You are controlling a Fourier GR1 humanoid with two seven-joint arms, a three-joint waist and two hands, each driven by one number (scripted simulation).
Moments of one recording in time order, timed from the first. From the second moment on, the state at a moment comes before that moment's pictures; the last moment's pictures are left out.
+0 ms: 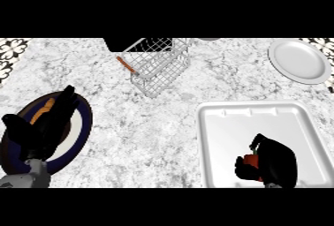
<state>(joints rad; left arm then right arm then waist) -0.06 0.26 0.03 -1.57 0.15 -0.02 0.22 0.08 -0.23 0.33 -1.66 1.19 0.07 0.81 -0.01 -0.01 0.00</state>
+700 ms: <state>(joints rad) -0.06 0.26 0.05 -1.57 0.15 -0.04 0.22 -0.04 -0.12 0.42 -2.14 1.34 -0.10 0.87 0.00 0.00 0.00</state>
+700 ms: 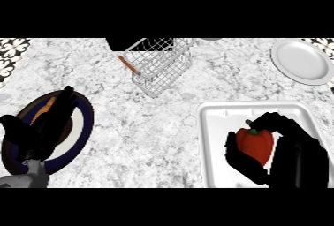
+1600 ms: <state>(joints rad) -0.08 0.24 0.05 -1.56 0.14 -0.07 0.21 -0.86 -0.01 0.37 -1.62 1.14 0.02 1.07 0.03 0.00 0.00</state>
